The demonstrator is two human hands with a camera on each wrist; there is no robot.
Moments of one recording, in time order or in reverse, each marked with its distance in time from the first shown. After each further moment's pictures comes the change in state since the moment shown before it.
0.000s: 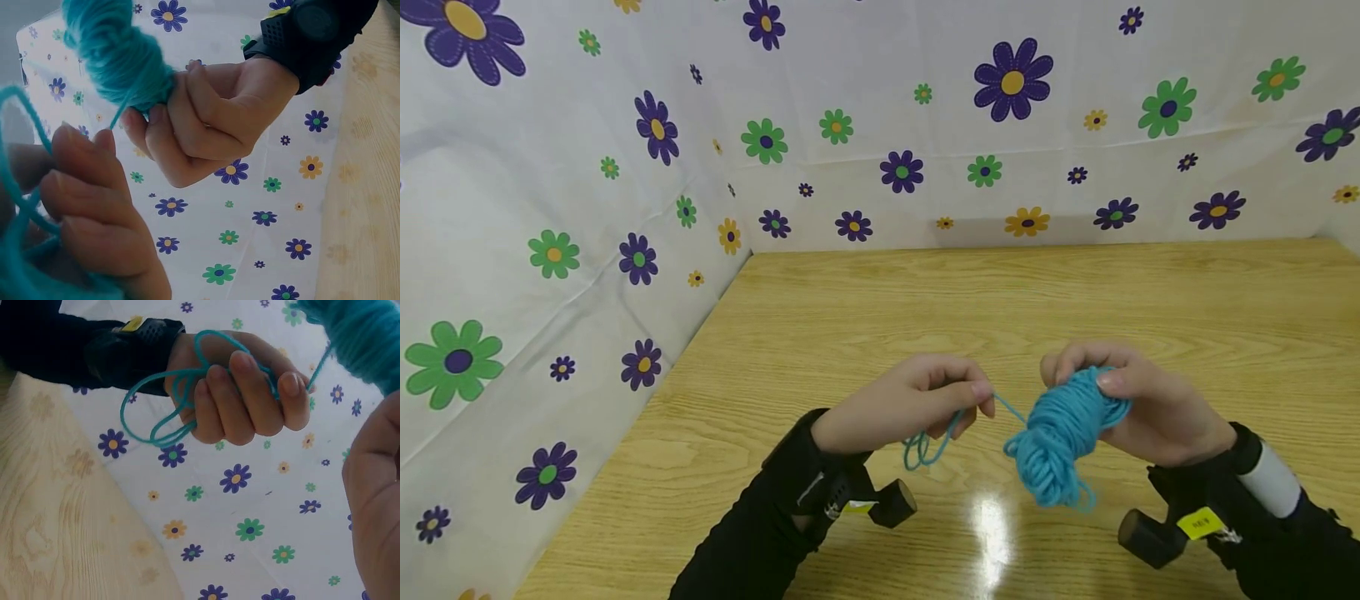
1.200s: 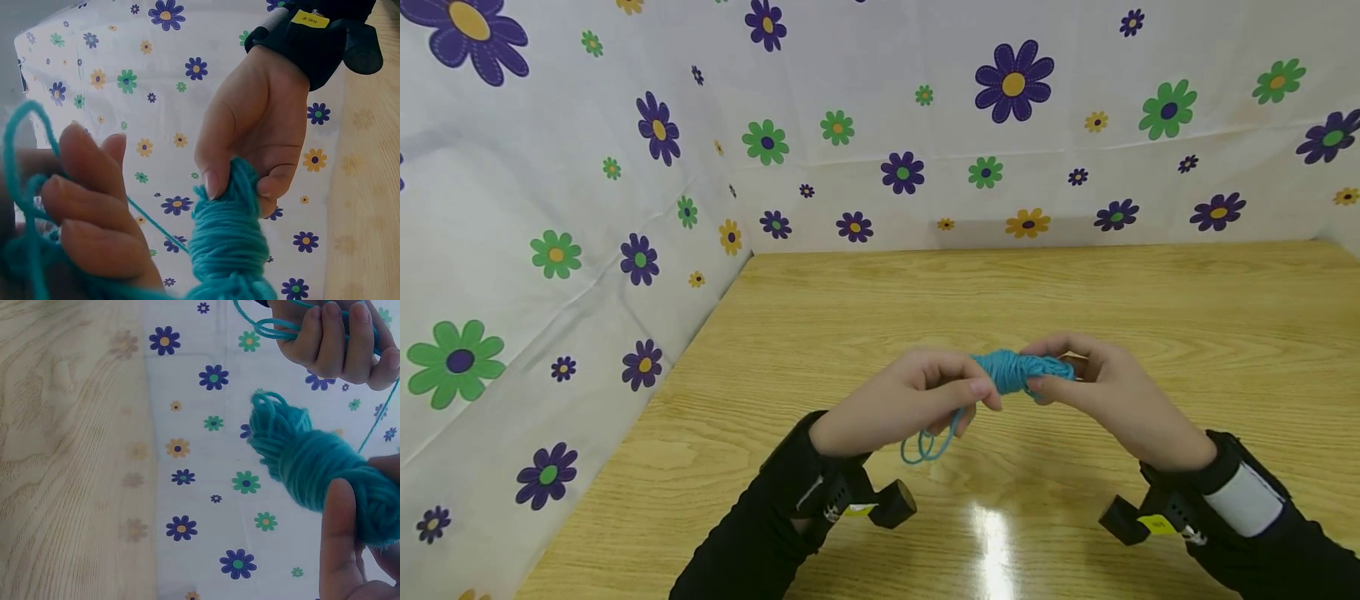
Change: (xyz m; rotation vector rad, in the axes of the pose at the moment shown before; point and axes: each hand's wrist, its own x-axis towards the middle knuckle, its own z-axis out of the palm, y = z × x) left_hand -0.001 0.003 0.000 -0.008 0.061 0.035; right_hand 0.007 0.009 0.011 -1.060 0.758 0.288
